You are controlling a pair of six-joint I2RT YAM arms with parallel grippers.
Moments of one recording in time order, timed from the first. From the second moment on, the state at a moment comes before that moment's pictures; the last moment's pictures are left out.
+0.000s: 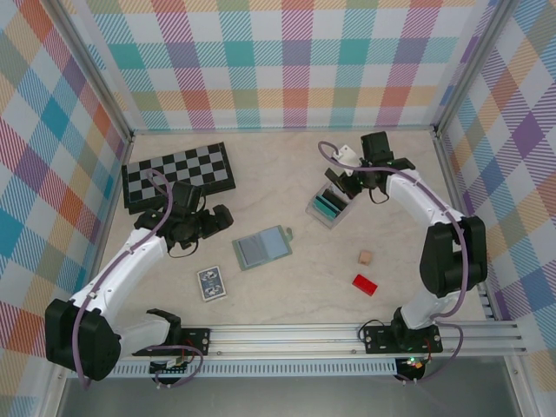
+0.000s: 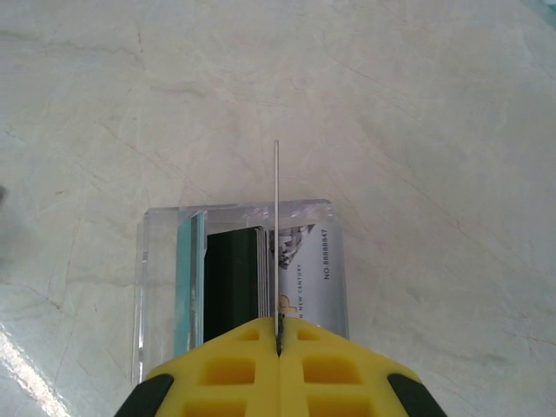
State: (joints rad) left arm -0.32 1.16 0.90 -0.76 0.04 -0.74; right arm 0.25 1.67 1.31 -0.58 -0.26 -0.50
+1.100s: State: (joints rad) left arm -0.32 1.21 0.90 -0.74 0.11 -0.74; right arm 0.25 1.79 1.32 -0.69 -0.25 -0.57
